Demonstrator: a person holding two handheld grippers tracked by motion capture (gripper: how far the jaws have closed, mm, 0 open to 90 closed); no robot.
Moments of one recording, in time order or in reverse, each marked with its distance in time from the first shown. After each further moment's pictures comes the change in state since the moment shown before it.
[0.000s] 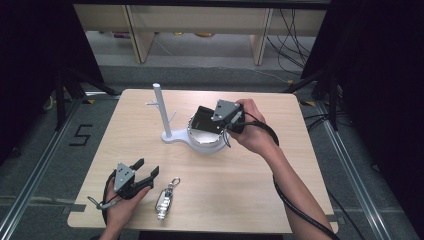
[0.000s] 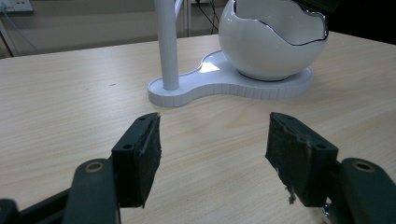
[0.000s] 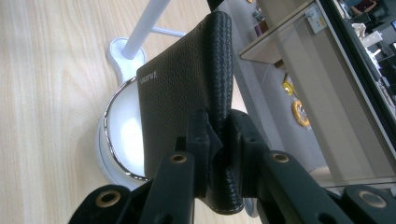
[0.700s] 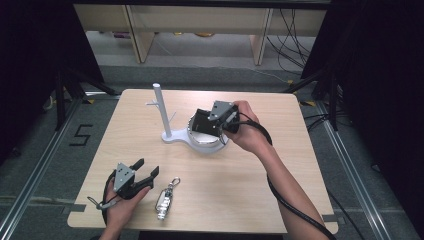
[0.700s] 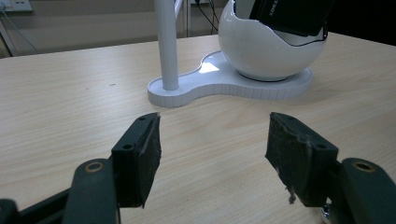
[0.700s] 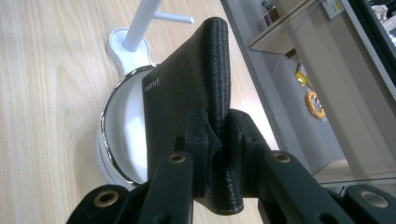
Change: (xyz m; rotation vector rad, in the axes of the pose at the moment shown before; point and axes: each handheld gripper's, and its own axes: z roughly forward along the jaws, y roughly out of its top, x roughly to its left) left arm 0.000 0.000 0.000 -0.006 -0.004 -0.004; right arm 0.004 -0.007 0.030 0.029 0.032 0.048
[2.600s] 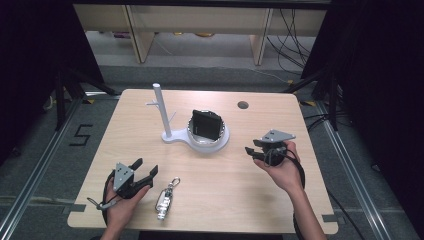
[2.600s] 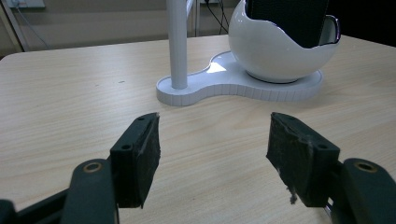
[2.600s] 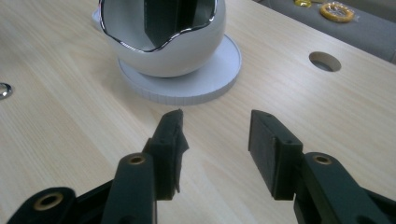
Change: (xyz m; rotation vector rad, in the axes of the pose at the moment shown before) left arm 0.001 0.000 -0.001 0.011 0.035 -0.013; right arm 0.049 -0.146 -0.043 -0.080 0.036 0.681
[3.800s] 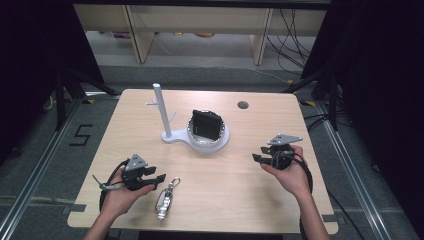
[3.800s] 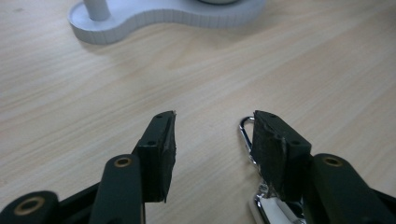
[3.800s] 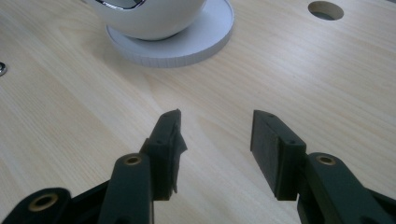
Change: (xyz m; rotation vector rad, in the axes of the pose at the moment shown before) left arm -0.010 0.047 0.012 0.508 -0.251 0.071; right arm -0.011 -0.017 -0.008 0.107 0.019 0.088
